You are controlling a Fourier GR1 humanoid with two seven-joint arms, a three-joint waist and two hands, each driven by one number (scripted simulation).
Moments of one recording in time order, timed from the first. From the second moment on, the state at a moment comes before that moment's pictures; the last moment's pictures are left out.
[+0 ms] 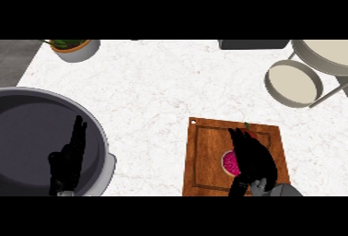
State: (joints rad) left arm 0.09 0.21 -0.14 -1.49 0.03 0.26 0.02; right arm -0.17 -0.32 0.59 -1.68 0.63 0.28 1.01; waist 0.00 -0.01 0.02
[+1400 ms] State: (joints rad) left arm 0.14 0.20 -0.10 -1.54 0.00 0.25 0.05; right arm -0.15 -0.26 0.26 -1.55 0.88 0.00 1.07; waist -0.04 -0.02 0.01
